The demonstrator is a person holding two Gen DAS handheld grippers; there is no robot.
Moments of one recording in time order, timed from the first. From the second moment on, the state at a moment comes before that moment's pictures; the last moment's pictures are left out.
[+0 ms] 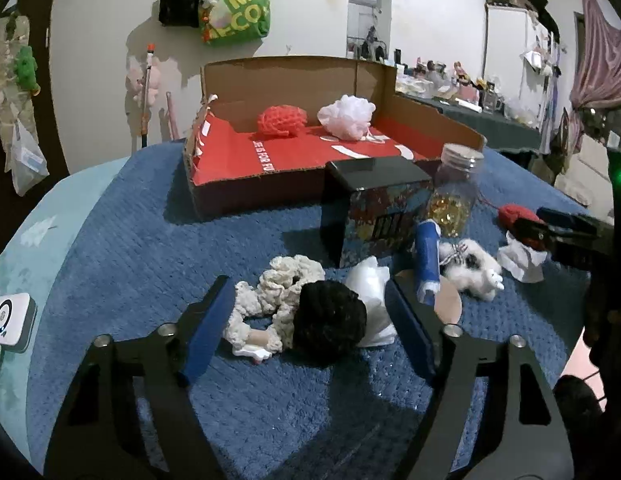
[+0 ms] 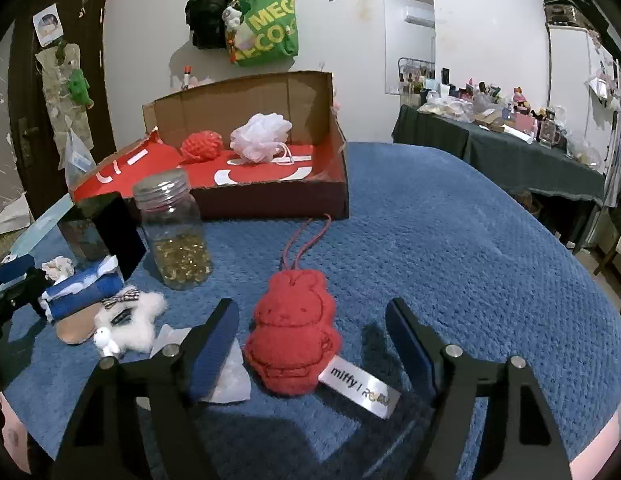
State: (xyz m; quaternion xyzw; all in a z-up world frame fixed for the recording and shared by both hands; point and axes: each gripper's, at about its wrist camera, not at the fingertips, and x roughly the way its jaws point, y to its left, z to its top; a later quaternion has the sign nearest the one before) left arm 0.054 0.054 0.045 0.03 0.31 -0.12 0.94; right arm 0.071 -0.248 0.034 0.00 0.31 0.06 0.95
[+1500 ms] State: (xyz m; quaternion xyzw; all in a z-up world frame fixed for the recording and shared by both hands) left arm 0.042 -0.015 0.076 0.02 0.29 -0.24 0.93; right arm 0.027 -0.185 0.055 0.02 0.26 0.21 0.94
